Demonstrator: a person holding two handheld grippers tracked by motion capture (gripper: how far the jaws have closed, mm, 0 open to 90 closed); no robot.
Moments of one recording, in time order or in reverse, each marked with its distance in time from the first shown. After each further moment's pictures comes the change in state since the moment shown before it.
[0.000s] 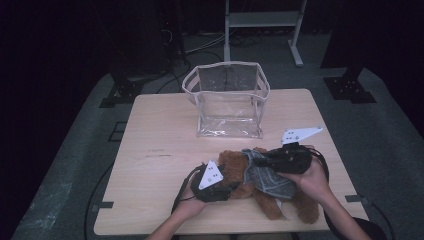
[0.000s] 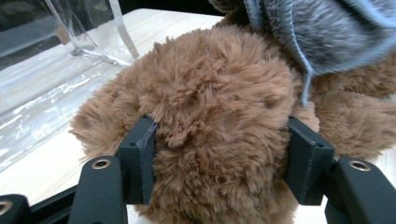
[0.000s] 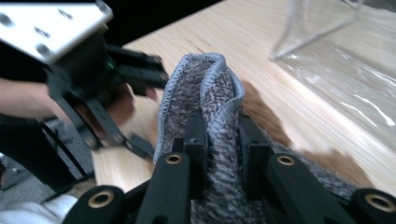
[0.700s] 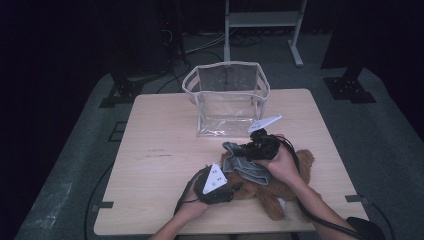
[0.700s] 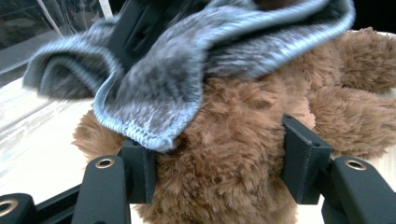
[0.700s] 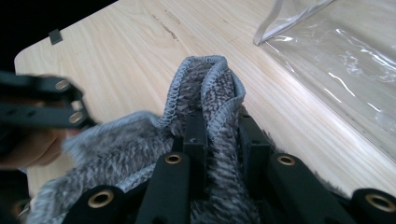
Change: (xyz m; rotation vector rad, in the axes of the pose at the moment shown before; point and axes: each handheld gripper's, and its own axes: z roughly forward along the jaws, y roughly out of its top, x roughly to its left) left arm -0.009 0.001 0.003 -0.010 0.015 0.054; right arm -0.023 0.027 0.073 0.149 -0.089 0.019
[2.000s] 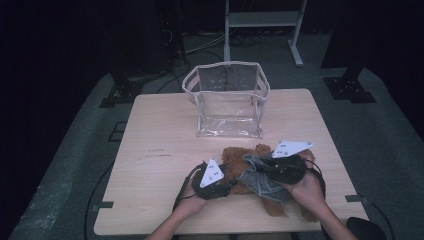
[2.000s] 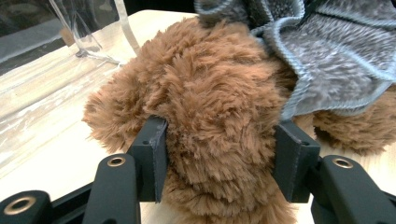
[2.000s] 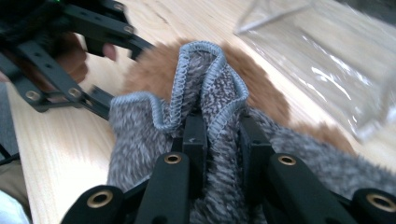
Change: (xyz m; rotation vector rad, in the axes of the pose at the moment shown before) left arm 0.012 -0.003 0.004 0.001 -0.009 -0.043; right arm 0.026 -0.063 -0.052 -0.089 -0.142 -0.102
